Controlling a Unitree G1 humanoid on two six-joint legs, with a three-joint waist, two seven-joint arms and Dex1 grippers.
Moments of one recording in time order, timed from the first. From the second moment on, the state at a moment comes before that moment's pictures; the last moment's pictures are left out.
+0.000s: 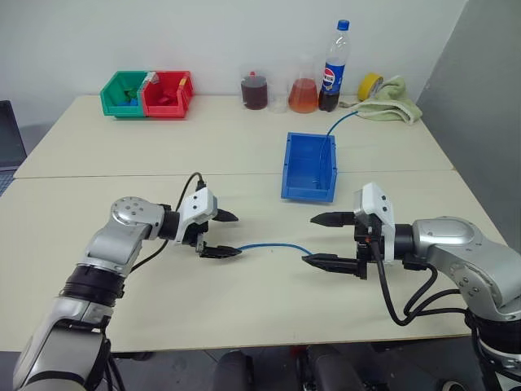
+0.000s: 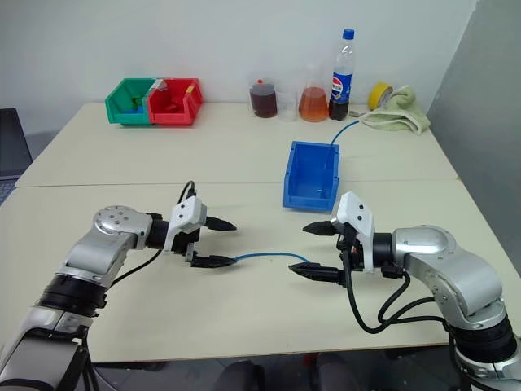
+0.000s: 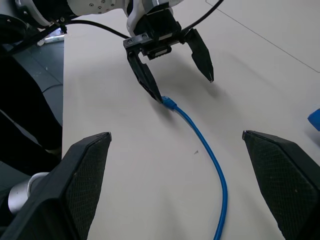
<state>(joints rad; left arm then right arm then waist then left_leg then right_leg) -0.59 0.75 -0.23 0.31 -0.23 0.17 -1.37 -0.41 -0.65 0.02 -0.59 0.61 0.94 0.91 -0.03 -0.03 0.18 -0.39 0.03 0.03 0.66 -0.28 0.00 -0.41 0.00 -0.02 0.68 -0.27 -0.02</state>
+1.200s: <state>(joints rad) -0.47 0.82 -0.22 0.22 -0.08 0.17 -1.34 -0.37 -0.66 0.05 -0.56 0.64 0.90 0.82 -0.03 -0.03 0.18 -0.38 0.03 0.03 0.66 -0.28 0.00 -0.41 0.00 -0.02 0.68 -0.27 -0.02</state>
